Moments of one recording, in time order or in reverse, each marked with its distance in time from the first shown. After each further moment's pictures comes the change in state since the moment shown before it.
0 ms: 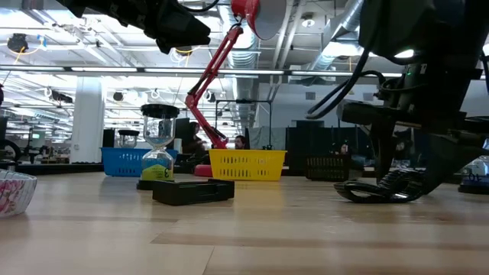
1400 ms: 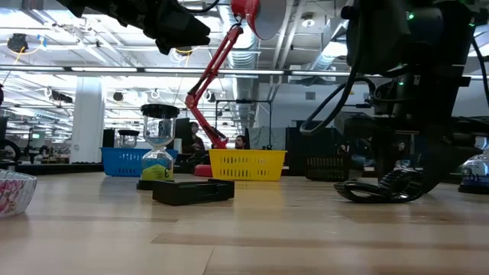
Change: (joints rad) left arm -0.003 0.000 0.000 -0.005 0.001 -0.024; right arm -0.060 0.048 0.004 -0.059 -0.001 -0.149
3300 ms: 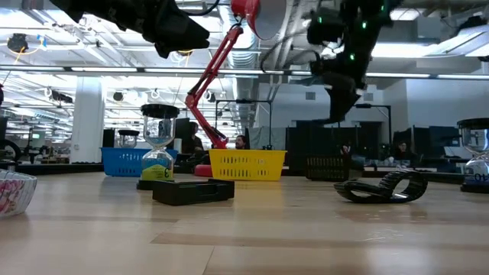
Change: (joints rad) left arm 0.000 0.000 -0.033 0.044 0.000 -0.003; right arm -0.765 -0.404 0.099 0.034 -0.103 -1.964
